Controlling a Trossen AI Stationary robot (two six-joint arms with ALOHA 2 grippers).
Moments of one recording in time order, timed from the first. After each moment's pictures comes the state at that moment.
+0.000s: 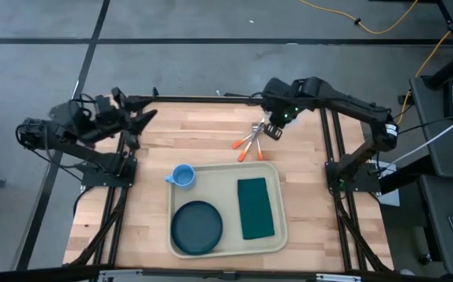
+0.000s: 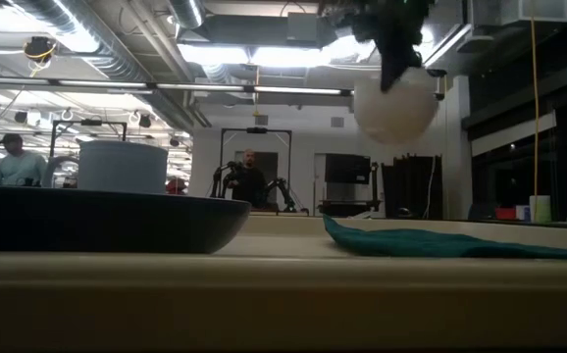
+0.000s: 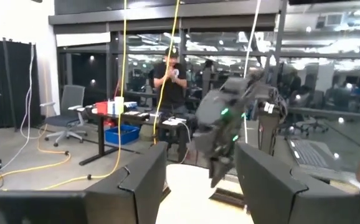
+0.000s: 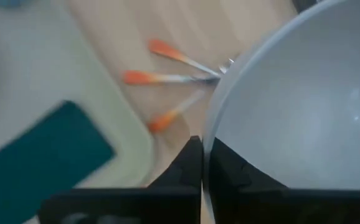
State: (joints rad) left arm -0.20 0.58 0.98 -0.19 -0.64 0.03; right arm -0.35 1.59 1.69 -1.32 0.01 0.14
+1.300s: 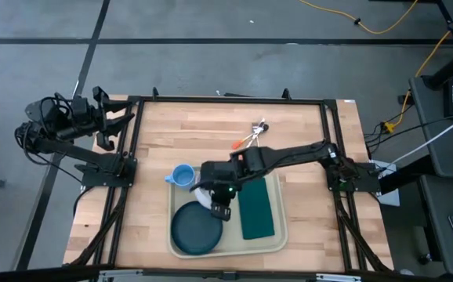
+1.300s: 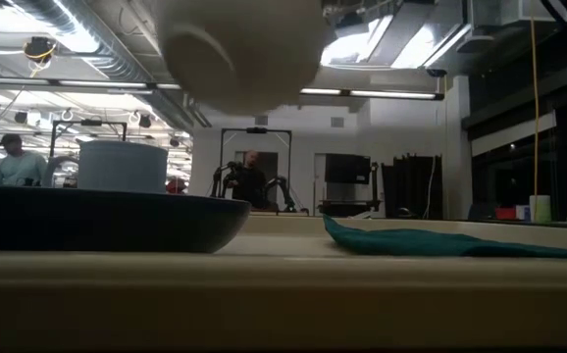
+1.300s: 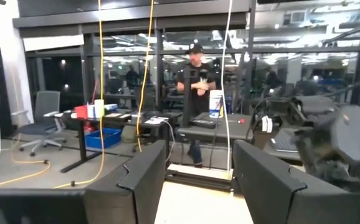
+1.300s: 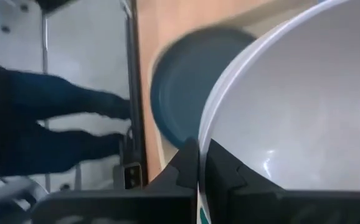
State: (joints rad) left arm -0.20 0.38 0.98 -0.42 -0.52 0.06; right arm 0.22 2.19 2.33 -1.12 -0.27 0.49
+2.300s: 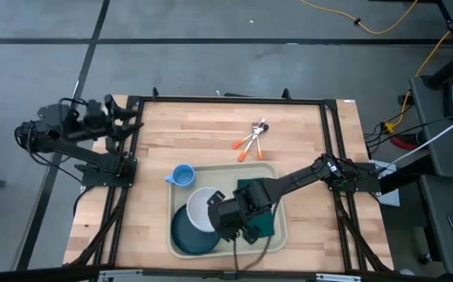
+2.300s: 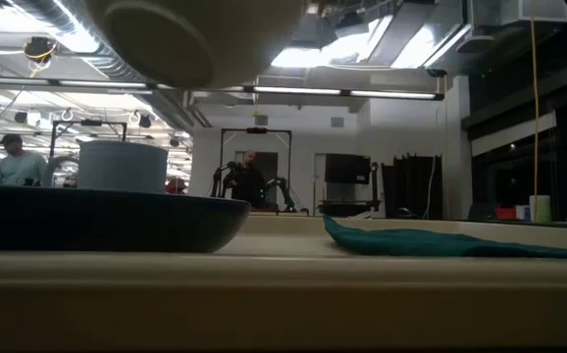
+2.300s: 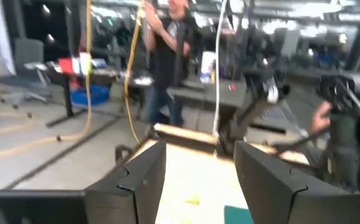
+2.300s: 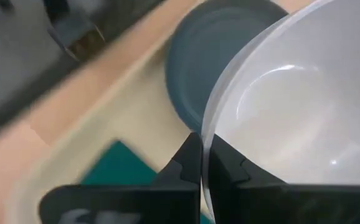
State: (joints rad) left arm -0.20 0.42 0.98 -0.57 -0.49 -0.13; right arm 0.41 2.24 2.33 -1.23 -0.05 -0.48
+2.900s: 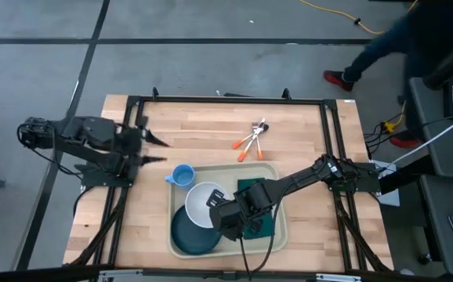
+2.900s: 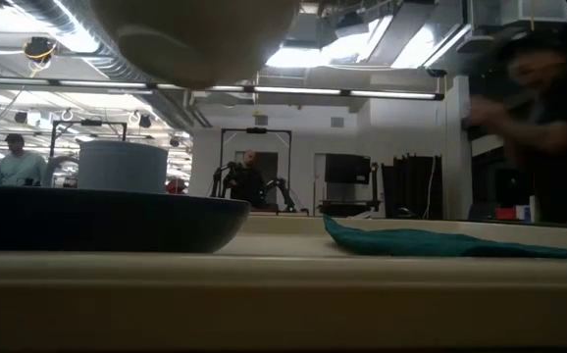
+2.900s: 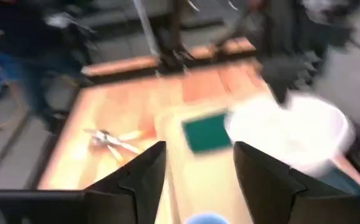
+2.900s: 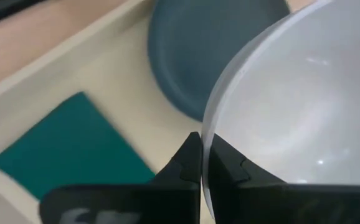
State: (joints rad) left arm -0.20 0.67 0.98 -0.69 -0.17 0.07; right arm 0.41 2.24 2.33 -1.28 0.07 -0.69
